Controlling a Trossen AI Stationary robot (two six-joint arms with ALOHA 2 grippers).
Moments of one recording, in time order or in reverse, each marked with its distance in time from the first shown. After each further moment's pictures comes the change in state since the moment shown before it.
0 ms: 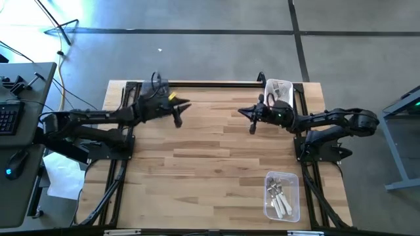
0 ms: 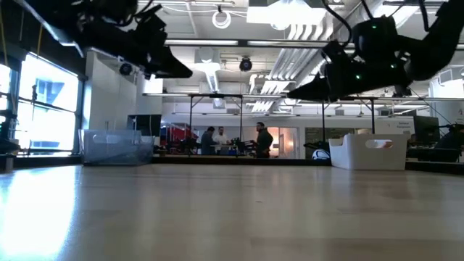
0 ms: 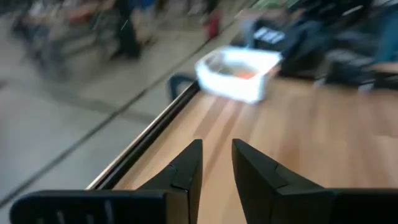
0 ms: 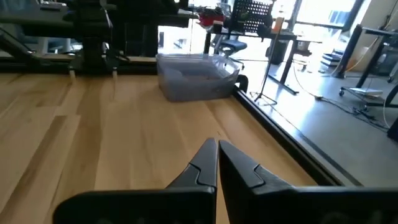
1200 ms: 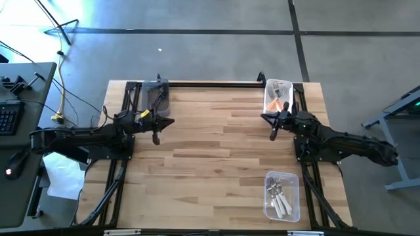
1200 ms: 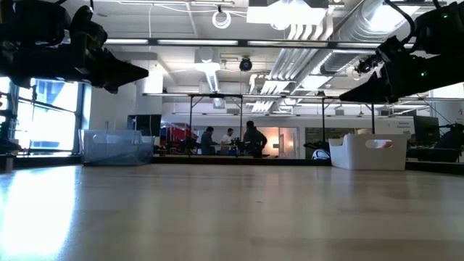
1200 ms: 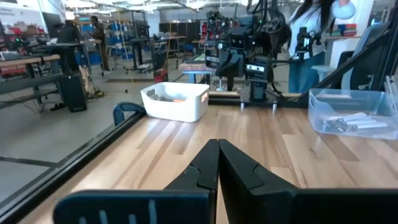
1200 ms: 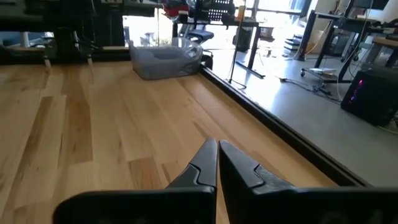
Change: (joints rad) left arm -0.039 -0.458 -0.520 0.320 0.235 -0.034; right arm 0.025 -0.896 -0.259 -0.656 0.179 0.054
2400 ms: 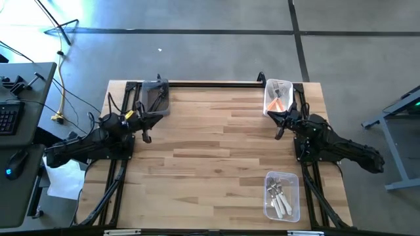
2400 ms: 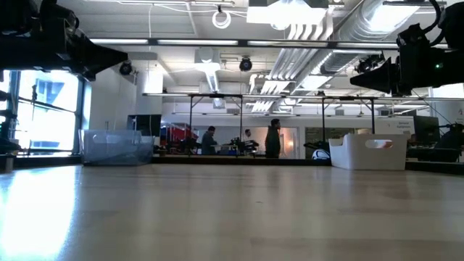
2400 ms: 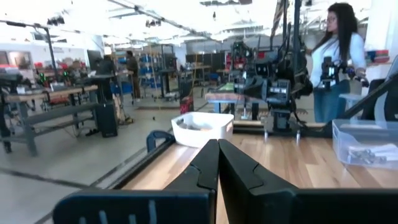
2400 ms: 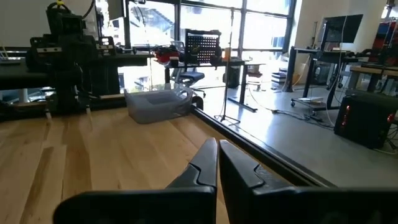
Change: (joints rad) left arm 0.002 -0.639 0.003 -0.509 -0.108 0.024; right arm 0.000 -0.381 -0.039 -0.160 0.030 0.053
